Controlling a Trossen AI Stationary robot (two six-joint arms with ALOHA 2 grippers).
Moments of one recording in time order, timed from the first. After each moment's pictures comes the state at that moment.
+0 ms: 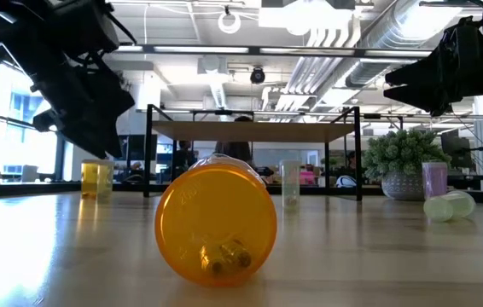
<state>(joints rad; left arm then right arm) 0.06 1.14 0.50 -0.52 -0.66 -0.96 -0.03 0.04 0.01 0.07 0.36 0.13</state>
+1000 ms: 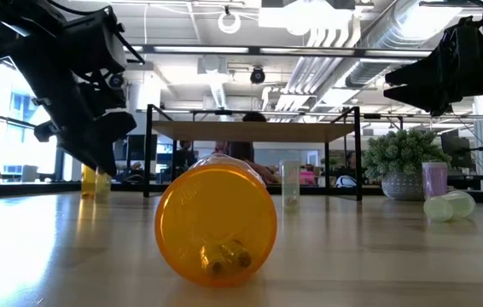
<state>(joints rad) 0.06 1.27 0.50 -0.49 -0.63 -0.96 -0.03 0.04 0.01 0.07 0.36 0.13</state>
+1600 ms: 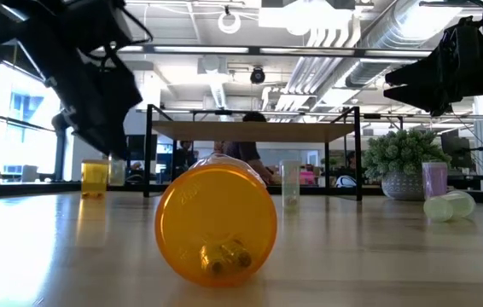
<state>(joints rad) 0.05 1.21 0.56 -0.47 -0.54 -0.82 -0.03 0.04 0.01 0.07 0.36 0.13</state>
